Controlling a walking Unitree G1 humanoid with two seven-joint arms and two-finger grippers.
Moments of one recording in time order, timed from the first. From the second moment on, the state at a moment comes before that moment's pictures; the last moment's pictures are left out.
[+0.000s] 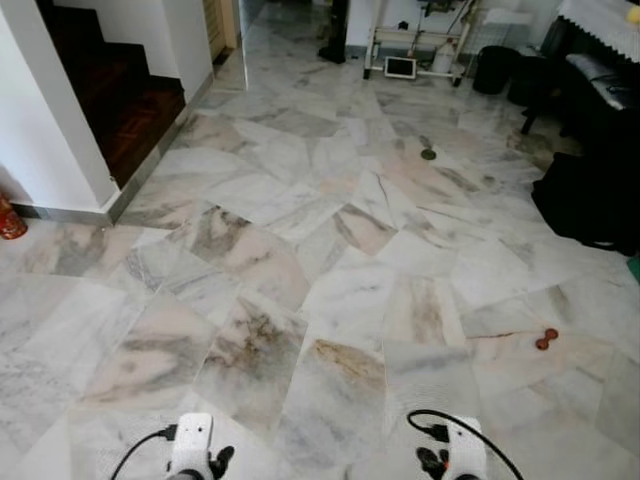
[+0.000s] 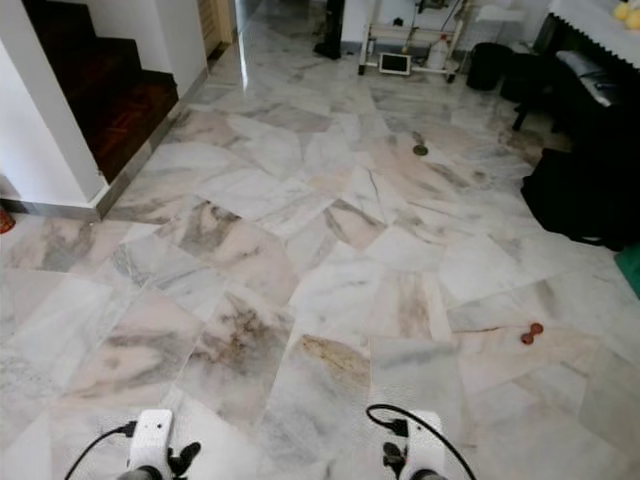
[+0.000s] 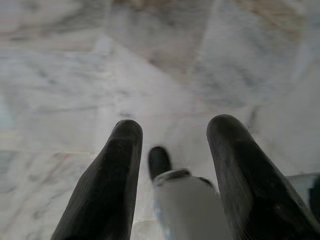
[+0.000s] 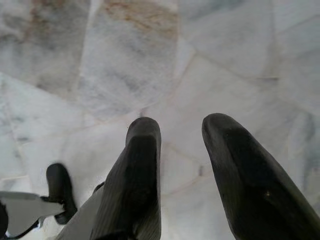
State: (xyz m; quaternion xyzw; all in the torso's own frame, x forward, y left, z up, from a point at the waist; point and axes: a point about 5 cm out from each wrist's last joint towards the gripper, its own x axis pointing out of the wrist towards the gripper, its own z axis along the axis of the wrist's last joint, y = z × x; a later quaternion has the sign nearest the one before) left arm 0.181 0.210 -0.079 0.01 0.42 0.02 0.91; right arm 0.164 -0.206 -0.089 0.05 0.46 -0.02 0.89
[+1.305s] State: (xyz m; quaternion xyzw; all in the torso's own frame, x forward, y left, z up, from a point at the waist) left arm 0.179 0.210 -0.079 0.00 0.42 0.03 0.91; right arm 0.227 -0.180 -0.062 0.05 0.42 -0.01 0.90
